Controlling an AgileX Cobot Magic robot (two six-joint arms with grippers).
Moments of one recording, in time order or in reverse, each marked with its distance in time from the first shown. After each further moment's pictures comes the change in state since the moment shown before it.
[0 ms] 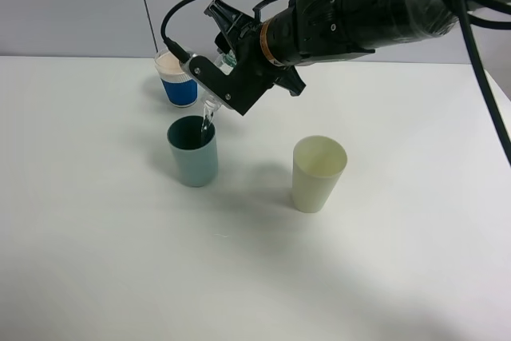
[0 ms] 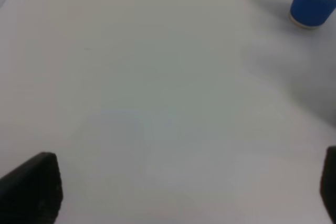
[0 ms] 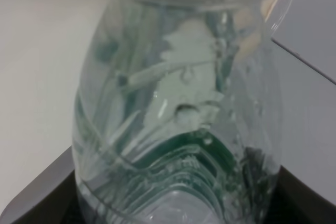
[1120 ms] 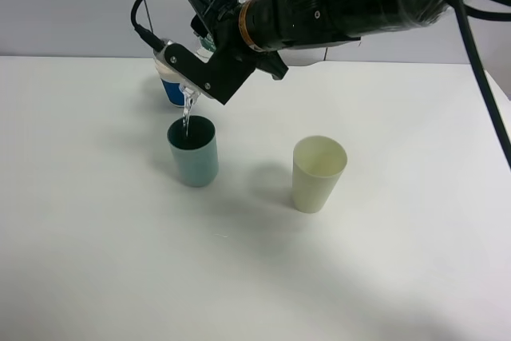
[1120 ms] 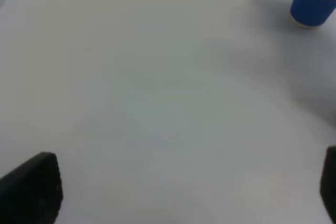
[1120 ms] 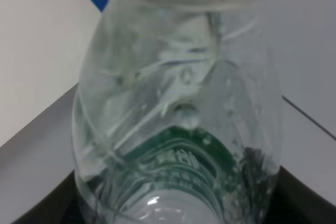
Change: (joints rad) left arm 0.000 0.000 0.000 0.000 0.000 0.000; right arm 0.055 0.000 -0.071 -0.045 0.023 0.000
